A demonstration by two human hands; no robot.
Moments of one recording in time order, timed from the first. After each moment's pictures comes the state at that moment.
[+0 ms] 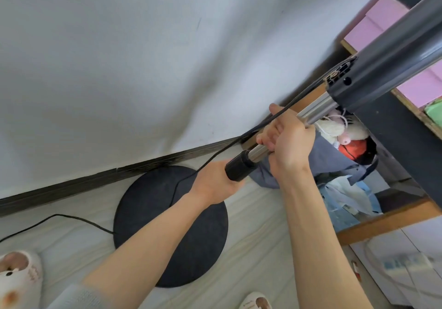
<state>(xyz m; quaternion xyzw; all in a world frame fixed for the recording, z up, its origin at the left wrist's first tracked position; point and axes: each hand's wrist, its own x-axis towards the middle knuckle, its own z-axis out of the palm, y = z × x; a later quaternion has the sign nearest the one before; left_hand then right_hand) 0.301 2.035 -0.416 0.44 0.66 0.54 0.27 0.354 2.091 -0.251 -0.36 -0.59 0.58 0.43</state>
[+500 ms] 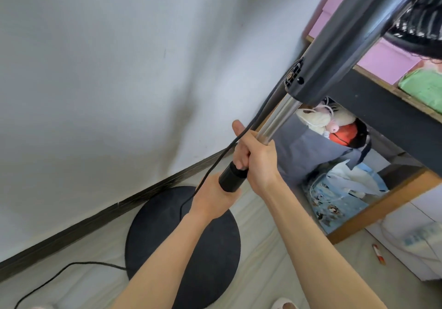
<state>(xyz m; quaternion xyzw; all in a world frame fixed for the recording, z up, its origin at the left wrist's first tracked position) 0.301 2.038 -0.420 0.41 0.67 0.55 0.29 0.359 2.089 -0.284 -0.32 -0.65 0.59 0.36</state>
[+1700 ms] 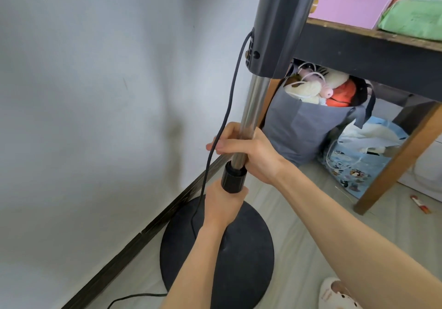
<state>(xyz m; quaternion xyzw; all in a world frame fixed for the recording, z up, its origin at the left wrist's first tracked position) 0.302 2.036 -0.416 0.36 0.67 0.54 0.35 0.371 2.098 -0.269 -0.24 -0.66 0.65 0.29</state>
